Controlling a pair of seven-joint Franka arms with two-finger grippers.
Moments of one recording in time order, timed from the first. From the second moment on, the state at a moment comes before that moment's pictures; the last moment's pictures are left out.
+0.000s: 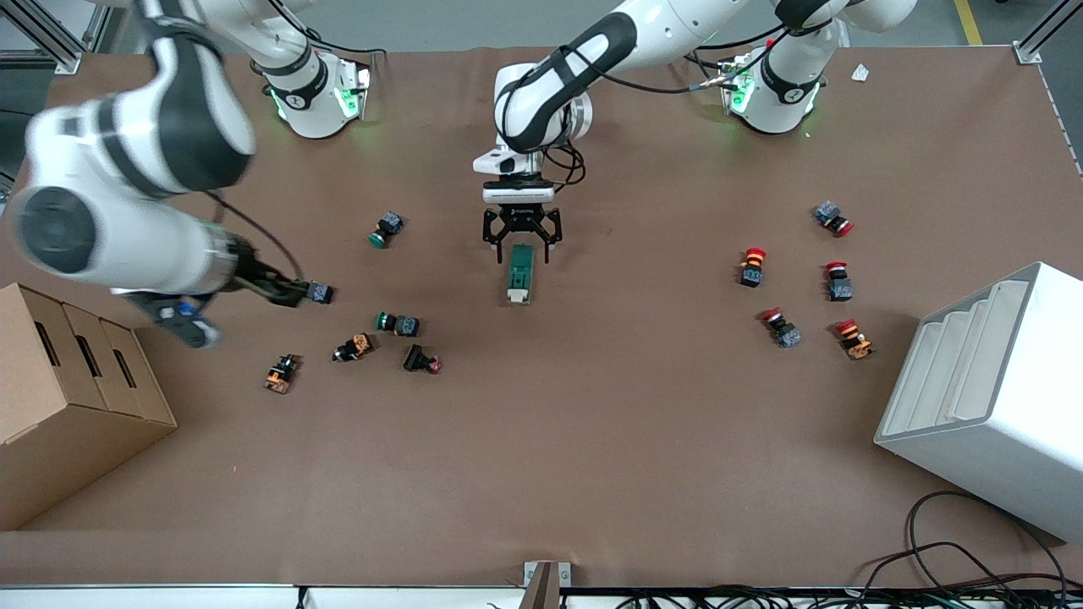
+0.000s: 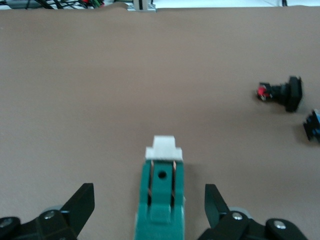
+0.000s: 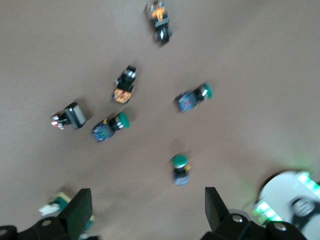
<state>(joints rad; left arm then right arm) -0.71 0.71 -0.50 -1.85 1.61 2.16 -2.25 0.27 0.30 -0.01 -1.53 0.10 1.54 1.00</state>
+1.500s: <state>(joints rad) -0.85 0.88 -0.50 -1.85 1.83 1.88 -2.49 0.70 0.76 -0.01 -1.48 0.22 2.01 2.02</state>
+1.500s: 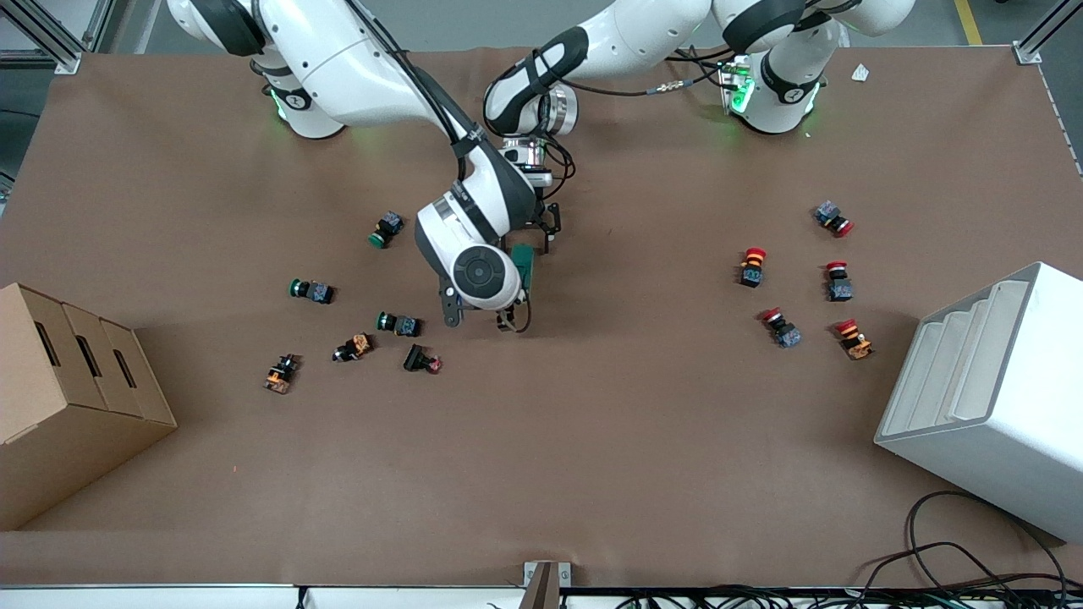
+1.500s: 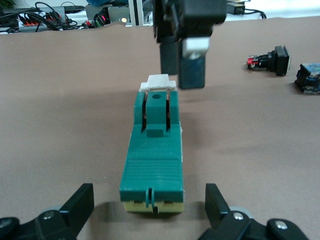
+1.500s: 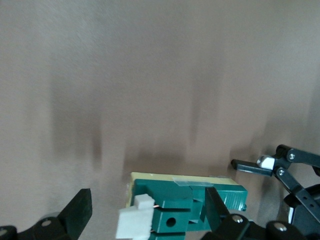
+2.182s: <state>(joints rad) -0.86 0.88 -0.49 -1.87 1.89 1.87 -2.50 0.72 0.77 0.00 -1.40 0.25 1.87 2.02</state>
